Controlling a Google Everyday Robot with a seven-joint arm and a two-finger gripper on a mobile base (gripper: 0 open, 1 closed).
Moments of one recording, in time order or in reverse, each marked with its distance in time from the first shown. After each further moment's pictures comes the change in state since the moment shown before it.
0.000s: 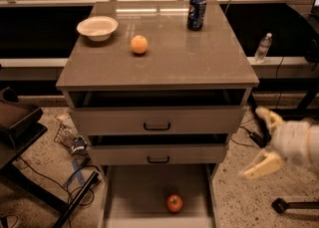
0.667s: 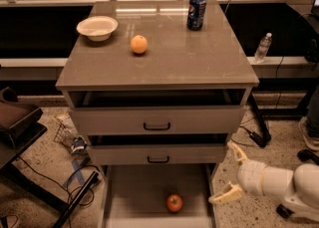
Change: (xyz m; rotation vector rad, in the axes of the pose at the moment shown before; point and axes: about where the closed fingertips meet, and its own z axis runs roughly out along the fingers) arm 0.101 0.051 0.123 0.000 -0.108 0.009
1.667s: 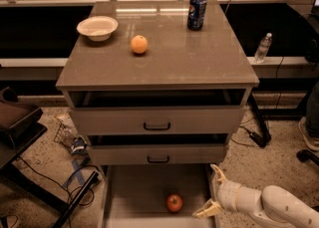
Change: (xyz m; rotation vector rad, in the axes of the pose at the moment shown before) arm 0.105 0.045 0.098 -0.030 -0.022 0.065
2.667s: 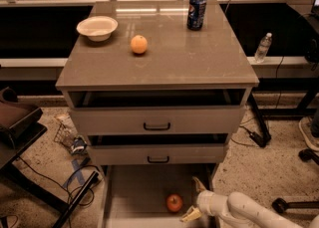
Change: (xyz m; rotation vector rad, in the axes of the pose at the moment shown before) arm 0.166 0.001 0.150 -0.037 0.072 -0.046
